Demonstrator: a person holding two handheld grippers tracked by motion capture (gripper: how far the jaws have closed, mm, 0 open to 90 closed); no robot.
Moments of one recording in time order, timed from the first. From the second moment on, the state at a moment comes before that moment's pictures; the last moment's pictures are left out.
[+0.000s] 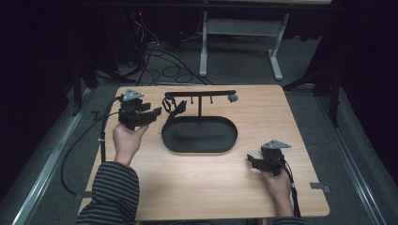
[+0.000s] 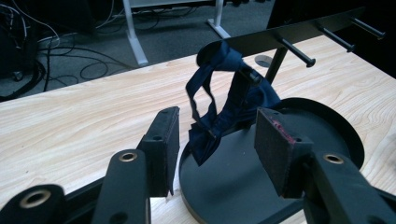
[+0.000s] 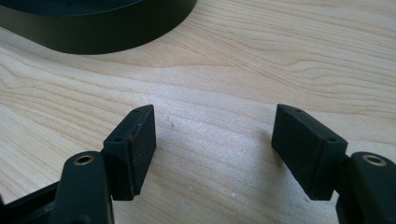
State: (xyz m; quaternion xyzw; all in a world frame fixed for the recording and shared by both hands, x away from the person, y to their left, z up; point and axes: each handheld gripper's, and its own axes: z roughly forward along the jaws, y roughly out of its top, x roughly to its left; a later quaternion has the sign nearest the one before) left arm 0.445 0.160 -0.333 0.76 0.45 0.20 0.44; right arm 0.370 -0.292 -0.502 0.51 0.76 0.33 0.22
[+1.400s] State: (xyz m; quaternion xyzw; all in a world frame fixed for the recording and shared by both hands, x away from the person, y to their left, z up) left arm 0.400 0.193 -0.346 0.74 0.46 0.21 0.44; right arm 0.370 -0.292 -0.502 0.51 0.77 0.32 0.22
